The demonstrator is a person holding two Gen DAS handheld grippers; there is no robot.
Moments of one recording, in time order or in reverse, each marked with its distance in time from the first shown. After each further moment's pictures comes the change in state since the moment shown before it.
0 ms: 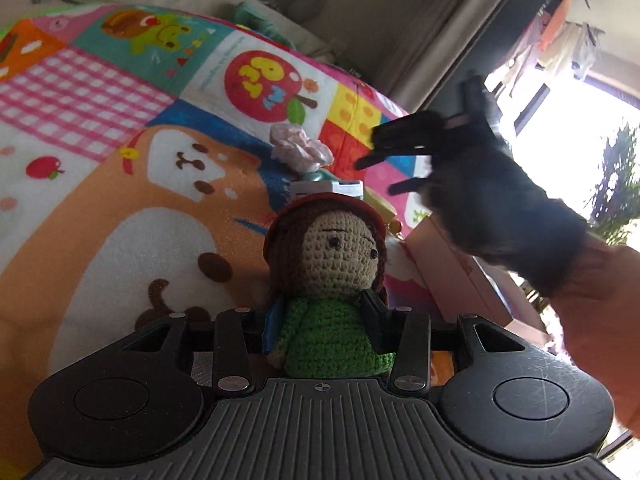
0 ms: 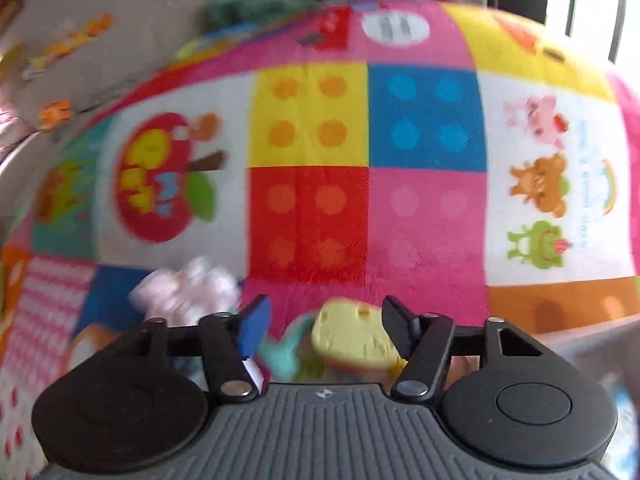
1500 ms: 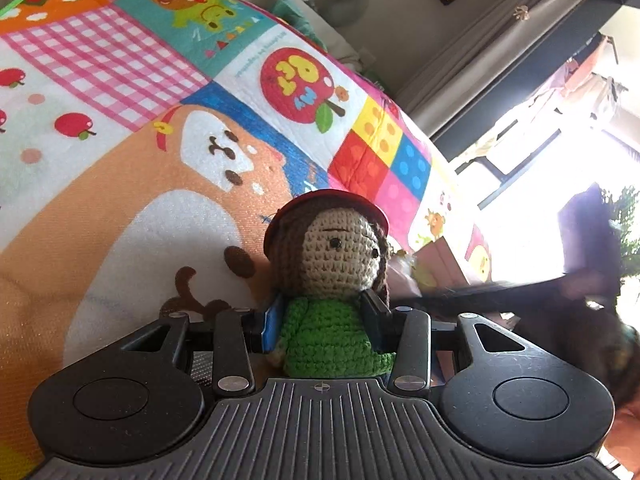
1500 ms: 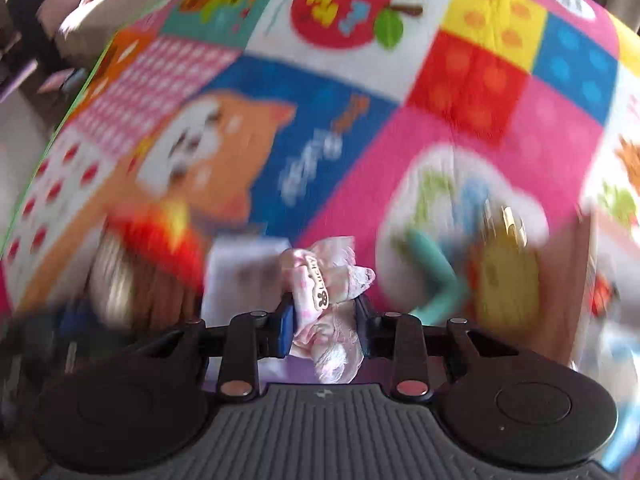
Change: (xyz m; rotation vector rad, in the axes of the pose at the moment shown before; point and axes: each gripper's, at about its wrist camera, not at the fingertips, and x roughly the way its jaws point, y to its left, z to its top) left arm -0.005 0.020 0.001 -0.156 -0.012 -0.020; right arm -0.095 0.019 -0.128 -0.476 0.245 0.204
